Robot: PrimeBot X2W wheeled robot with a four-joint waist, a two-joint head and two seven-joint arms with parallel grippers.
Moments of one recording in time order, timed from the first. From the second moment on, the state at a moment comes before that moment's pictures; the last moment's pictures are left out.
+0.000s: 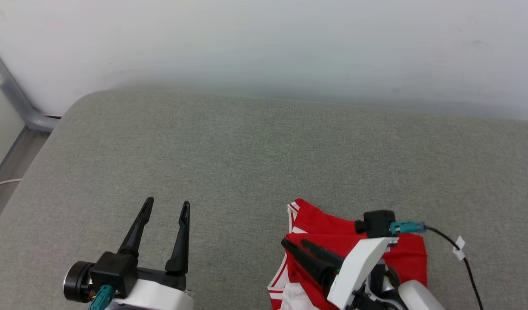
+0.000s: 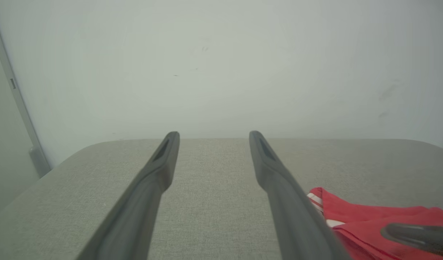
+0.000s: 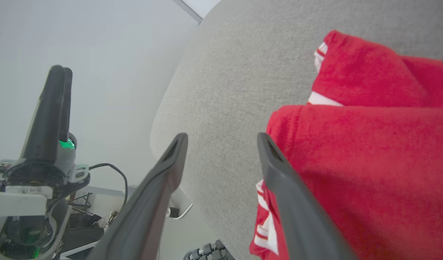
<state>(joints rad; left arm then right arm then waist) 0.04 0.07 -0.05 -0.02 -0.10 -0.13 -0.26 -0.20 -0.05 0.43 0.31 0.93 0.13 0.33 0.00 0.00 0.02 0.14</state>
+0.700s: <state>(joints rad) 0.03 0.06 -0.06 -0.06 -0.15 -0.13 -0.26 -0.24 -0.32 0.12 0.00 0.19 0.13 0.14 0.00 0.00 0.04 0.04</state>
